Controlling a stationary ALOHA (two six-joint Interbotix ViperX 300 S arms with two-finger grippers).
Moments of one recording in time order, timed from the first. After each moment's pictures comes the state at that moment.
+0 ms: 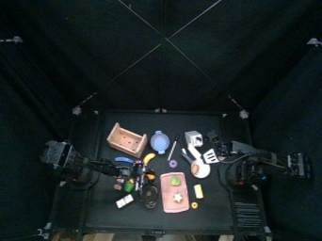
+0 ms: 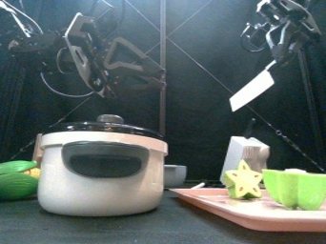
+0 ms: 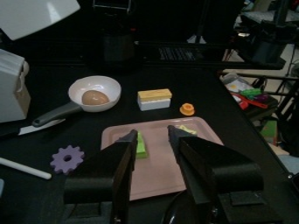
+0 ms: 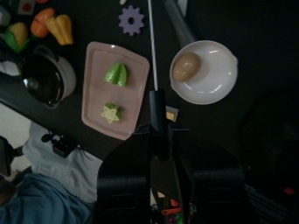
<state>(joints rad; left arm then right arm) -0.16 -0.02 0.89 -0.09 -0.72 0.00 -0.26 -0.65 0.47 0.06 1.36 0.98</state>
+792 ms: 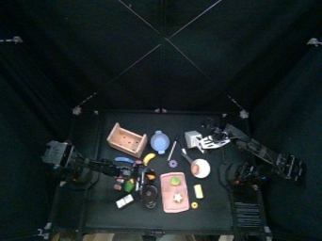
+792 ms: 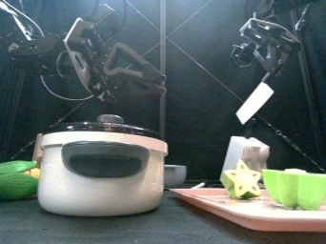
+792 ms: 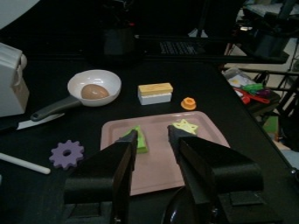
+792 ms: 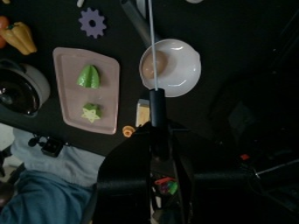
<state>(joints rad) -0.15 0.00 0.89 -0.09 -0.72 0.01 -0.56 -0.46 0.33 0.17 1.57 0.74</state>
